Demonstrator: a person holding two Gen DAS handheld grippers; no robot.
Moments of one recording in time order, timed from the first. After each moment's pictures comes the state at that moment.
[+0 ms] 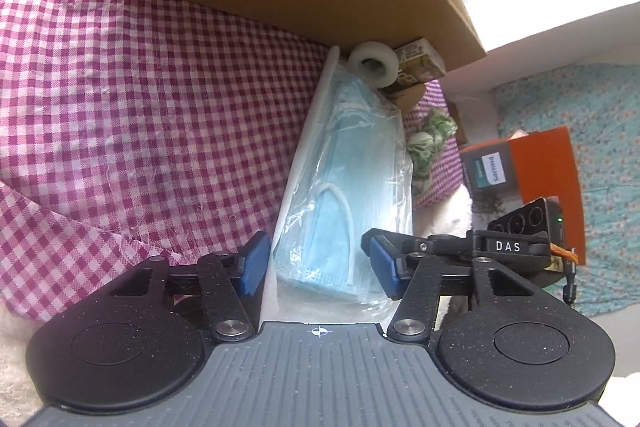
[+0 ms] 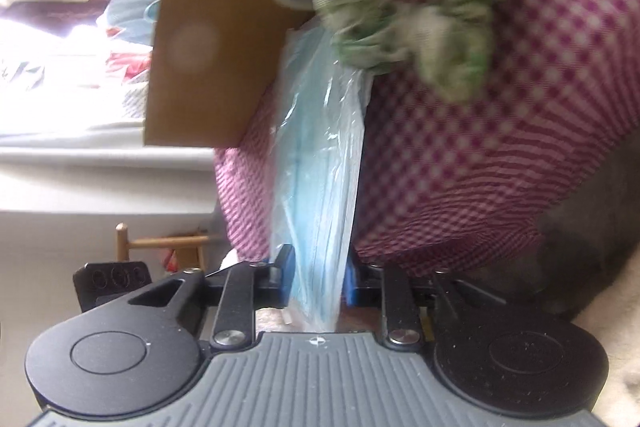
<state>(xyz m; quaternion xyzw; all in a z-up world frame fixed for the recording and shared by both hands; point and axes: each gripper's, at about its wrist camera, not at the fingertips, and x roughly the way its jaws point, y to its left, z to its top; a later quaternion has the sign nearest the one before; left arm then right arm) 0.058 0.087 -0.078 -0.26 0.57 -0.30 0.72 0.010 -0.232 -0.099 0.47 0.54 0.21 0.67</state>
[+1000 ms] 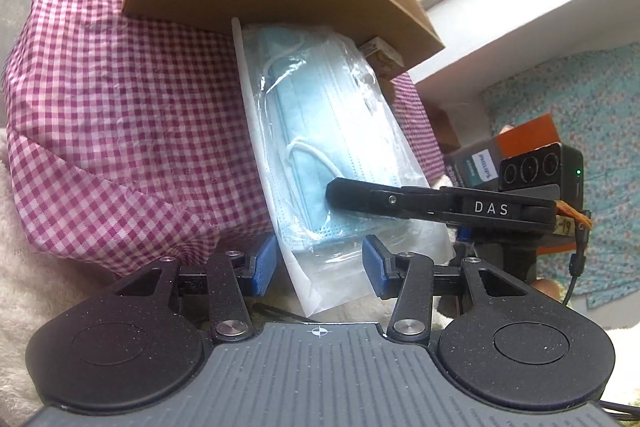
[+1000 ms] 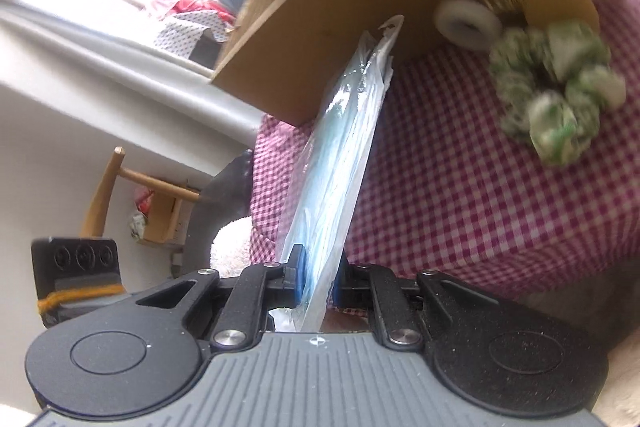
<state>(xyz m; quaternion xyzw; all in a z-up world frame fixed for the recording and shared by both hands) 0.010 0.097 -0.043 -0.23 0.52 -0.31 0.76 0.020 -0.164 -0.029 0.30 0.49 0.29 0.76</state>
